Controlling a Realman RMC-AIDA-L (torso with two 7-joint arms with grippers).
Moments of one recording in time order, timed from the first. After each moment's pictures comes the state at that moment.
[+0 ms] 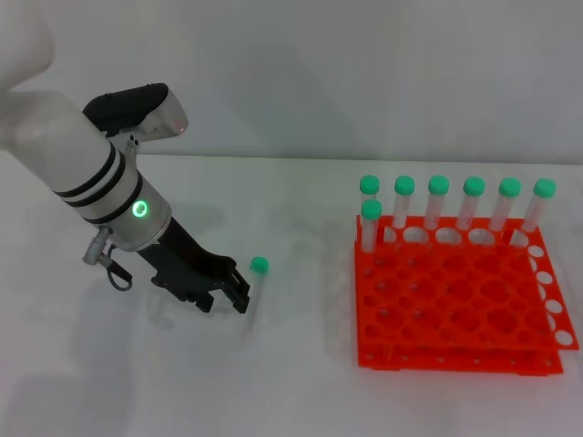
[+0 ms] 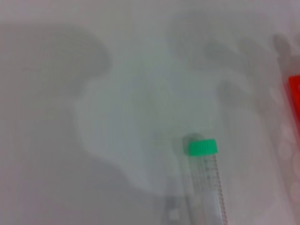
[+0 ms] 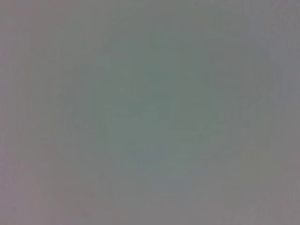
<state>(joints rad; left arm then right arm) -1.06 -1.94 0.94 0.41 2.67 1.33 -2.79 0.65 2.02 0.00 0.05 -1.11 -1.04 0.12</state>
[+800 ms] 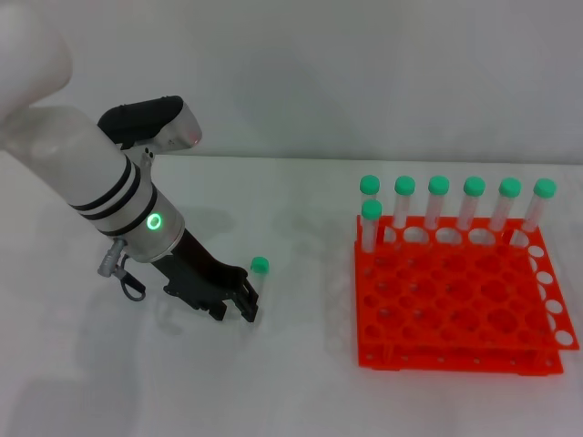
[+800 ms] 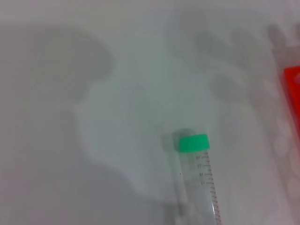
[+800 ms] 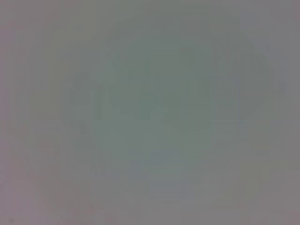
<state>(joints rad) -1.06 -1.97 0.94 0.40 2.67 1.29 -2.77 0.66 2.02 0.01 0.04 -1.10 -1.04 0.12</state>
